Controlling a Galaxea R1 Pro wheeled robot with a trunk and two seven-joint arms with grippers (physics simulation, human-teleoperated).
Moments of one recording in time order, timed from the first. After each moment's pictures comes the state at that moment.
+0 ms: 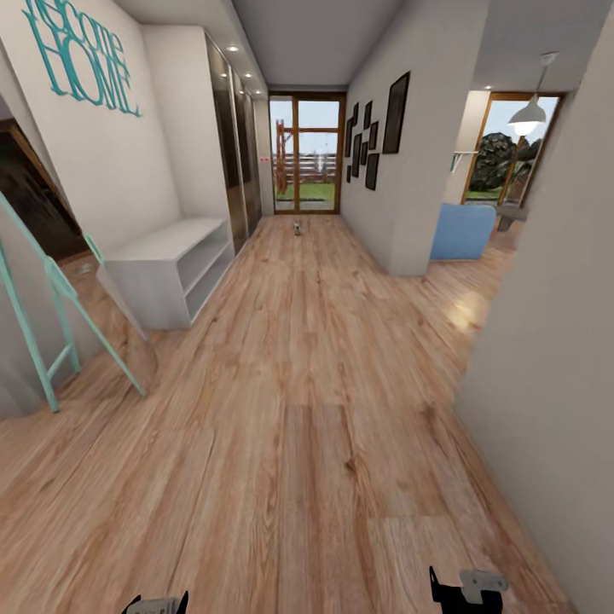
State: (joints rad) left arm -0.20 0.09 0.14 -0.32 0.04 -0.57 -0.15; right arm -0.42 -0.09 -0.16 -0.03 0.15 -0.64 -0.11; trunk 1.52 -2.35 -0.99
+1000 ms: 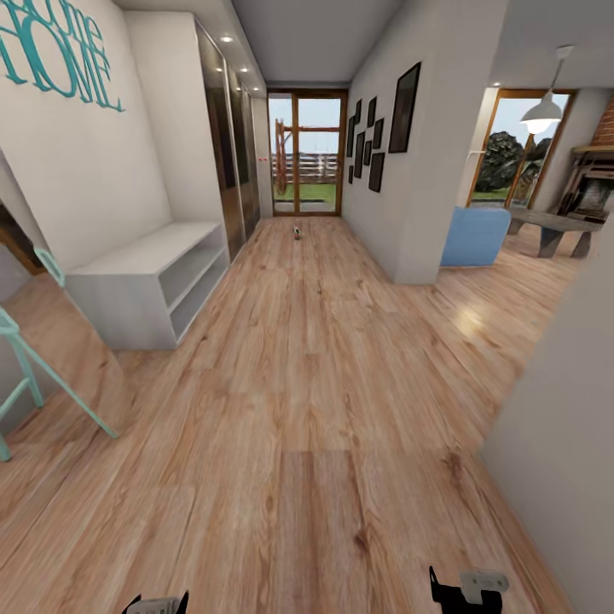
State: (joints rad) left arm -0.20 0.09 0.14 -0.32 0.04 -0.57 -0.15; right arm -0.42 -0.09 -0.16 -0.03 0.15 -0.64 -0.11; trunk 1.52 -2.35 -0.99
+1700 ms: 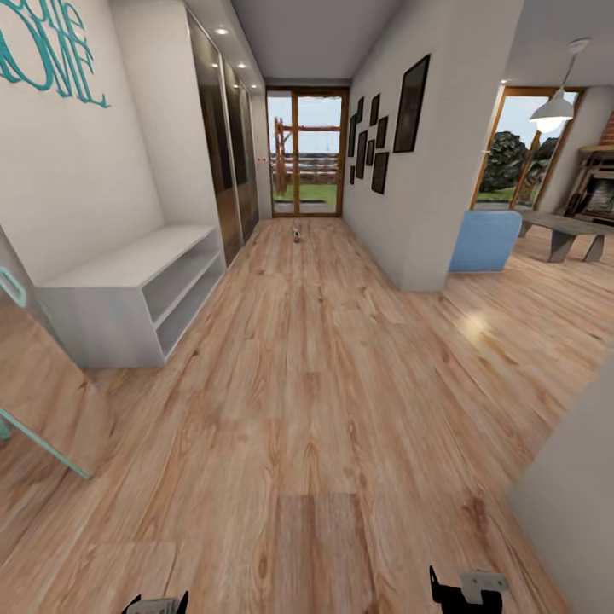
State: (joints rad) left arm -0.20 0.09 0.14 -0.32 0.04 -0.57 -0.15; right arm -0.42 -0.09 -0.16 -0.03 0.15 -0.64 -0.11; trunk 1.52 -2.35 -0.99
